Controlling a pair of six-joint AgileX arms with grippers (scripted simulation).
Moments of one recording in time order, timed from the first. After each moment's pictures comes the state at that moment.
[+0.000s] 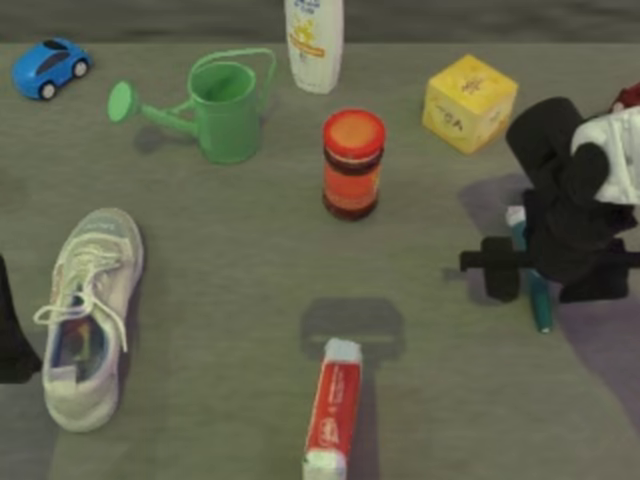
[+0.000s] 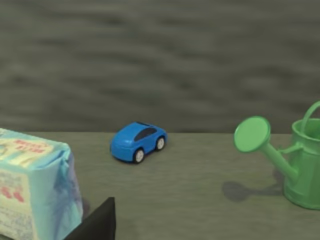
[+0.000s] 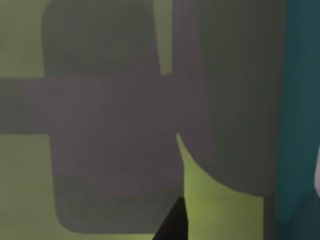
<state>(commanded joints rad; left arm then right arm) 0.00 0.00 0.00 0.00 0.00 0.00 0.34 2.06 1.14 -0.57 0.04 0.37</state>
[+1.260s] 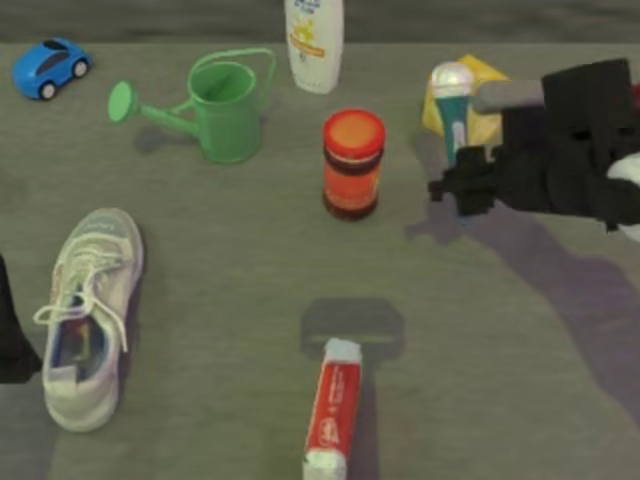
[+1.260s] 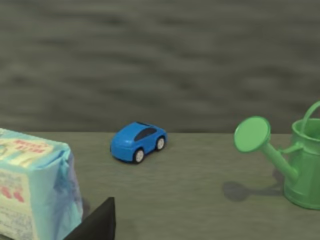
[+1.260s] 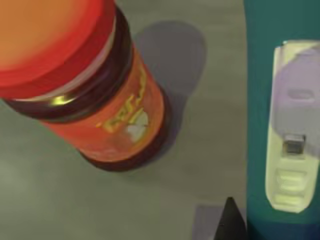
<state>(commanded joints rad) 0.00 0.00 0.00 0.00 0.00 0.00 0.34 1.85 0.98 0.15 -0.19 0.19</state>
